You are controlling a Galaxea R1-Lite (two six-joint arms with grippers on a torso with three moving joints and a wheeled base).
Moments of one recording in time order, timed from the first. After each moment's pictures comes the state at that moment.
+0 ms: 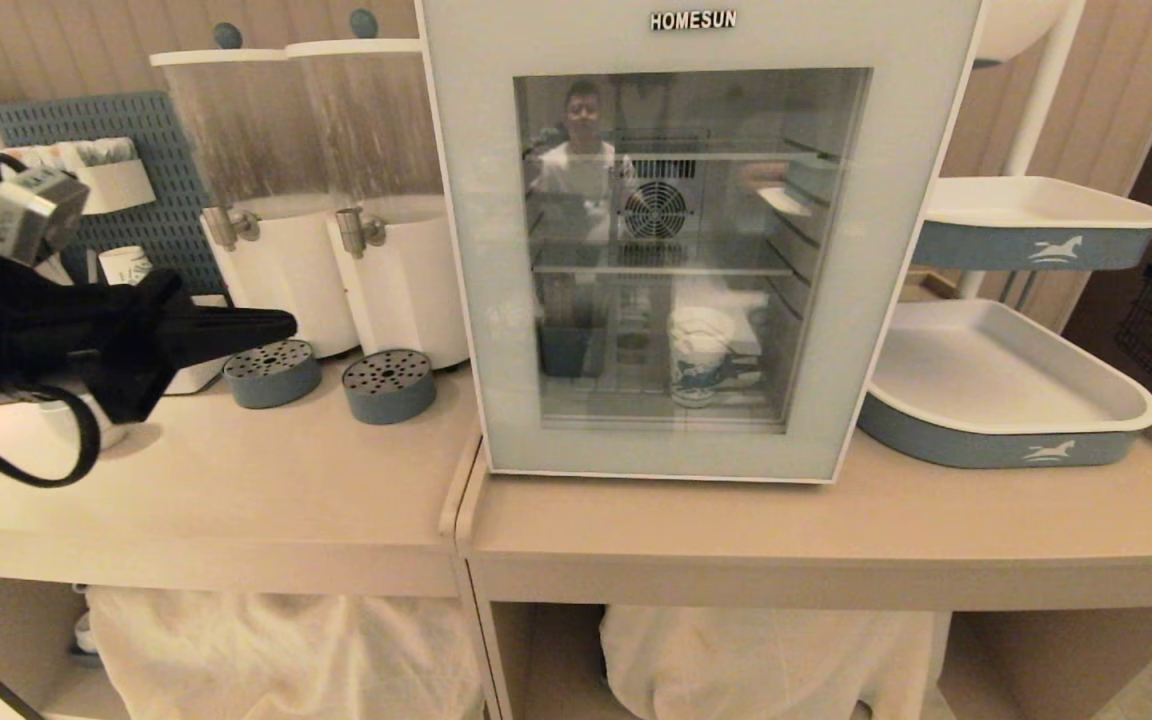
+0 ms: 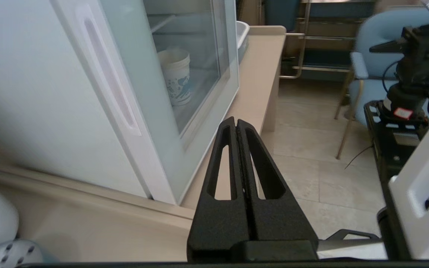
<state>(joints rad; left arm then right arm) 0.19 1.70 -1.01 -0.70 -1.52 0.14 0.00 0.00 -0.11 0.28 0.01 -0.04</state>
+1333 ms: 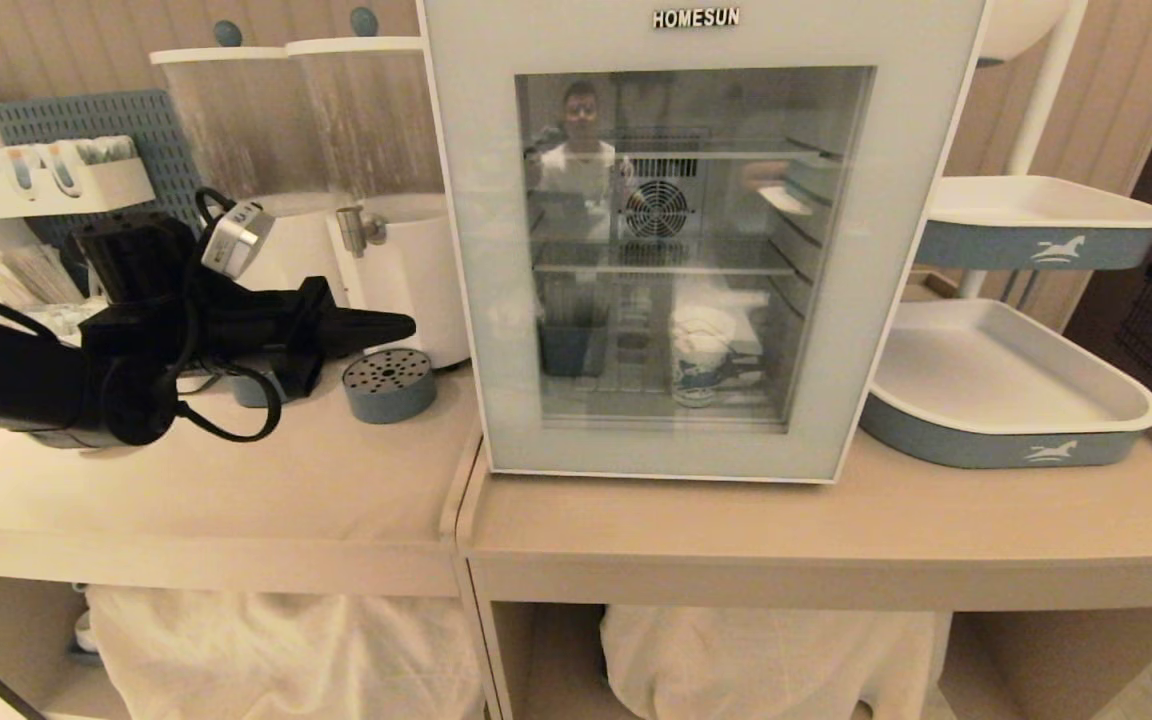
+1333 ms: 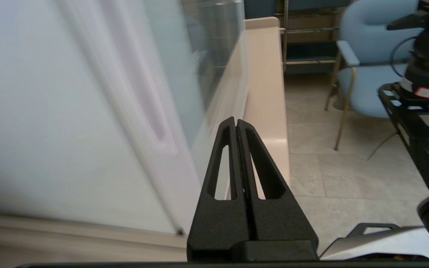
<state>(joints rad) 0.03 2.02 -1.26 -0.82 -1.47 0.14 0.00 0.00 -0.11 0.28 0.01 -0.03</state>
